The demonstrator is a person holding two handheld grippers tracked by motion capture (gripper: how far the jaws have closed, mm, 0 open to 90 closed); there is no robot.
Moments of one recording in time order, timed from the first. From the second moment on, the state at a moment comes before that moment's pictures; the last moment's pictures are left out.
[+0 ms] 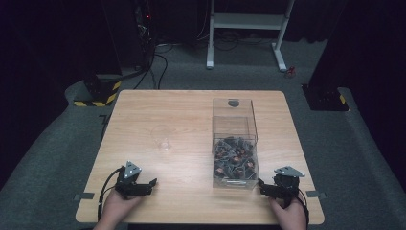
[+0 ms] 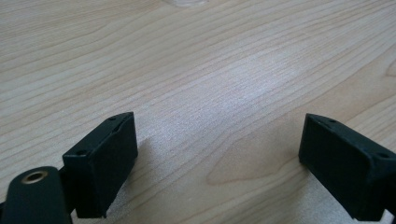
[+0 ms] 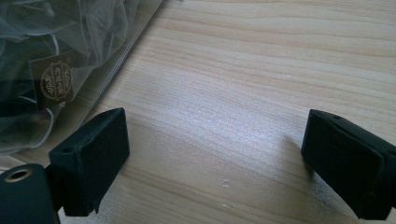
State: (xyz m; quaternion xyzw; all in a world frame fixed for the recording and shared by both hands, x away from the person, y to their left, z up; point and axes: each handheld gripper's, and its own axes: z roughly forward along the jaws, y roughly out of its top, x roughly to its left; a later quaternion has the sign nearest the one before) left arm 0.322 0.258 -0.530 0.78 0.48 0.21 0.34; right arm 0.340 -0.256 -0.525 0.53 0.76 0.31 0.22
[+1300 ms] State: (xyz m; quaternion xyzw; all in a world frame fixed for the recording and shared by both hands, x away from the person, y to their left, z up) left arm 0.319 0.261 -0.526 0.79 0.47 0.21 0.34; right arm 0.336 -0.261 -0.525 0.51 0.77 0.31 0.21
